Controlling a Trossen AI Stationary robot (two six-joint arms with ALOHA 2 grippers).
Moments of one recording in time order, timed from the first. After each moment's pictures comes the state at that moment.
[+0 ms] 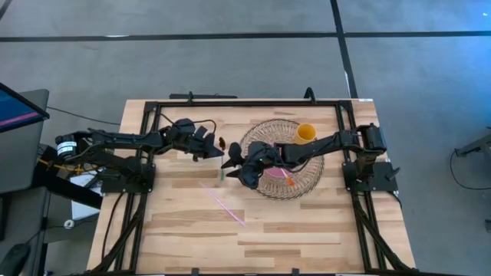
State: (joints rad) left arm 0.34 1.08 0.46 0.30 0.40 -1.31; right arm 0.05 1.87 1.17 0.28 -0.08 -1.08
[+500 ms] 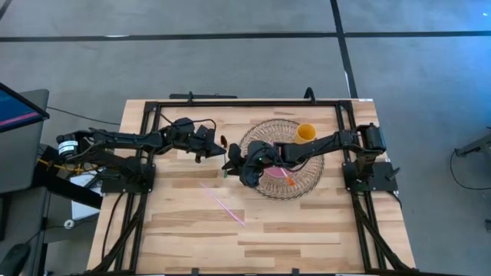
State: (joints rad) left arm 0.34 1.10 0.46 0.39 0.40 -1.46; right arm 0.04 1.87 1.17 0.27 -0.08 -1.21
